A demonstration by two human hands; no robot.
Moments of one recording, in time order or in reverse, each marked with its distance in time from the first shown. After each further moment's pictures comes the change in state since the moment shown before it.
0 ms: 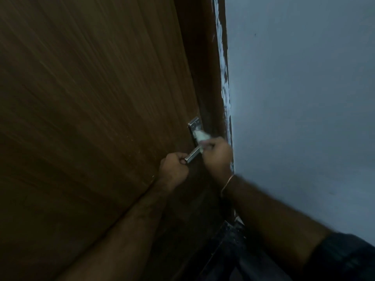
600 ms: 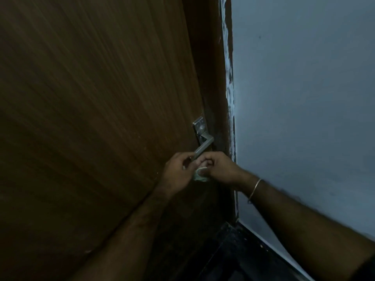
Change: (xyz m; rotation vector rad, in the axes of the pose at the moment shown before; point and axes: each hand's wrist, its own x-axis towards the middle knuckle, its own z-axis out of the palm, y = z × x) left_hand -0.023 -0.010 -0.003 -0.097 -0.046 0.145; right_hand -0.015 0.001 -0.042 0.159 -0.808 0.125
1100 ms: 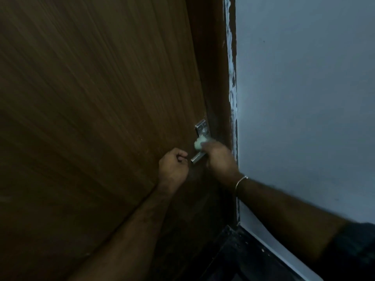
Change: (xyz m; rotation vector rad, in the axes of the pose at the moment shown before) left_hand 0.017 0.003 -0.006 -0.013 0.240 -0.113; right_hand 0.026 0.005 0.010 -0.781 0.367 -0.422
